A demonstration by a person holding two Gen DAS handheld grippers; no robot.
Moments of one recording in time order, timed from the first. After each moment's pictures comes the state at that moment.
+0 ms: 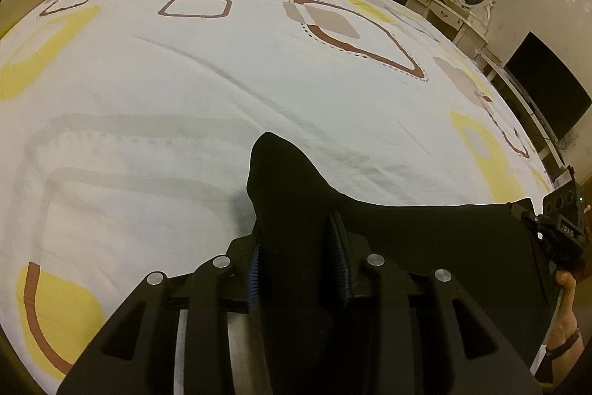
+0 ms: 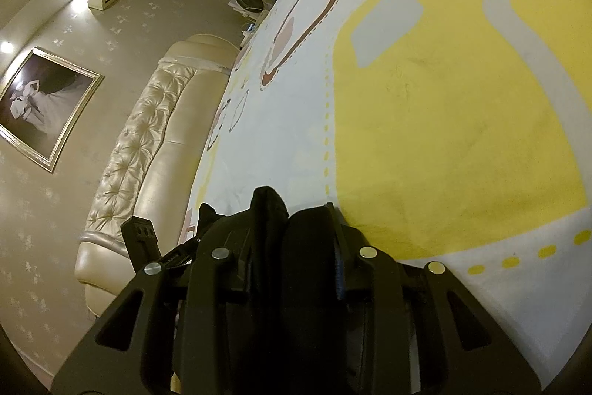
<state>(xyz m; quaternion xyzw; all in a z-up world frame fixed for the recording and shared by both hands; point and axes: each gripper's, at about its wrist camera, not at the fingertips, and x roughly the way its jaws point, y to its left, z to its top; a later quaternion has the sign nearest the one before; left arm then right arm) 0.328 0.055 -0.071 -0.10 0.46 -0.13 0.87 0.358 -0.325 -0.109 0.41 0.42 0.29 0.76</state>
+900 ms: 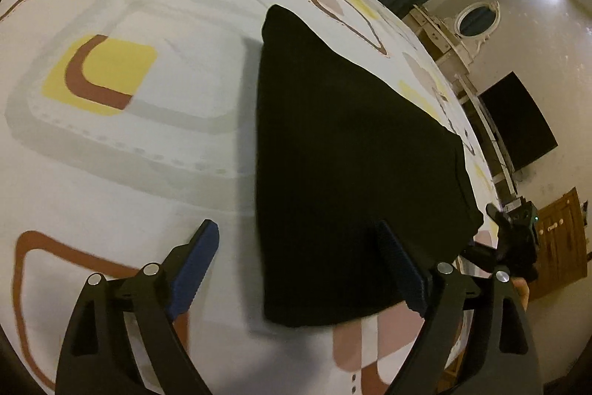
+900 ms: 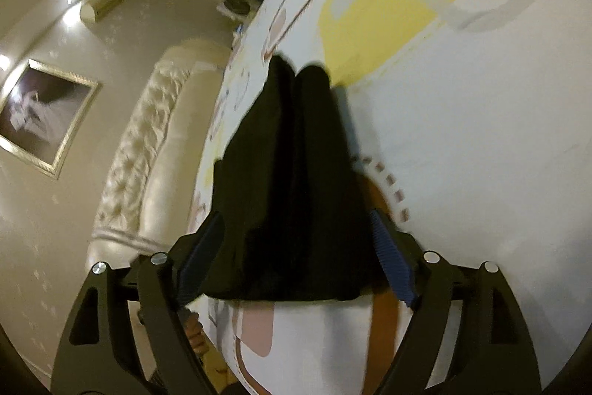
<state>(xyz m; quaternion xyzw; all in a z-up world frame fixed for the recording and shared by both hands) 0.179 0.075 -0.069 -0.24 0.48 -0.16 0.83 0.235 -0.340 -0.086 0.42 0.44 0.26 0.75</state>
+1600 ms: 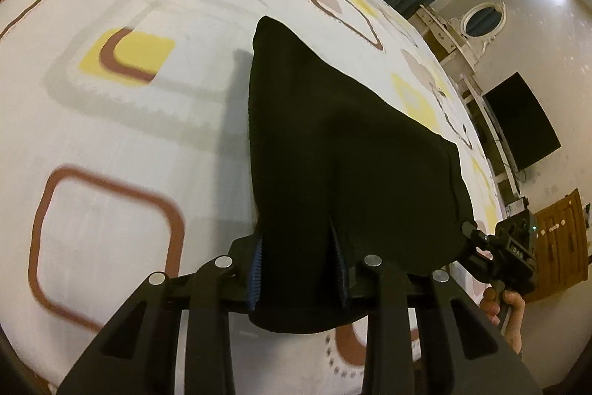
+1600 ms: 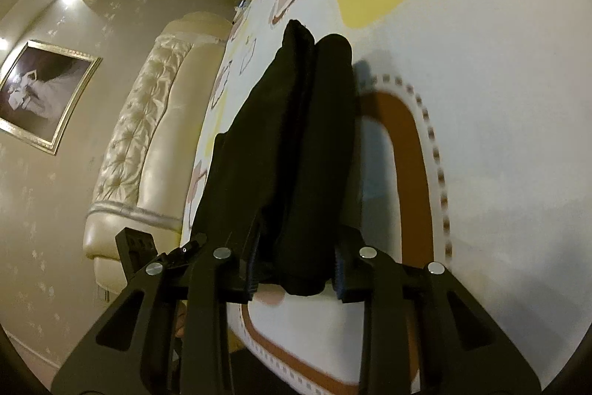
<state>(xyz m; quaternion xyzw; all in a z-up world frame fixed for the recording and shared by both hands) 0.134 0.074 -0.047 -0.24 0.49 -0.14 0.83 0.182 -0.329 -0.076 0.41 0.47 0.28 0.73</state>
